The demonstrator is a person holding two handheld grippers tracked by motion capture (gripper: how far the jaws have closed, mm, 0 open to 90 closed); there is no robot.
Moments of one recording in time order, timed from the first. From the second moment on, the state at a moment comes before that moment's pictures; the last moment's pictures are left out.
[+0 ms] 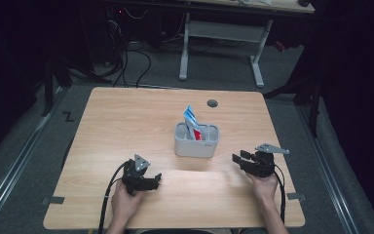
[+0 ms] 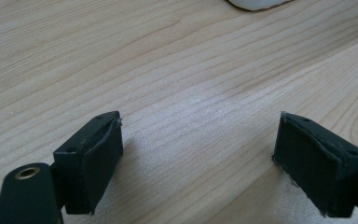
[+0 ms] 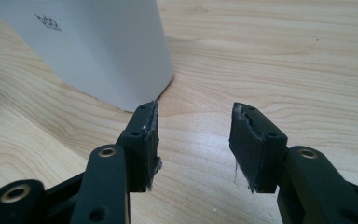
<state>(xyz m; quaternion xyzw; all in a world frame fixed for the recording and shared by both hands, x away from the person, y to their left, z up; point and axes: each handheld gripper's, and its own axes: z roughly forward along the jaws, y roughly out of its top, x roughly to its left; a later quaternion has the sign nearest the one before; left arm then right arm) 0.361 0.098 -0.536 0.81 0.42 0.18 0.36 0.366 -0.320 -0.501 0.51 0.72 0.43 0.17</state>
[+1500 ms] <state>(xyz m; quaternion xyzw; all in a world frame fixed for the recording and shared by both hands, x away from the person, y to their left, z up) 0.361 0.098 -0.536 0.81 0.42 0.18 0.36 0.373 -0.294 -0.527 0.48 0.78 0.36 0.19</state>
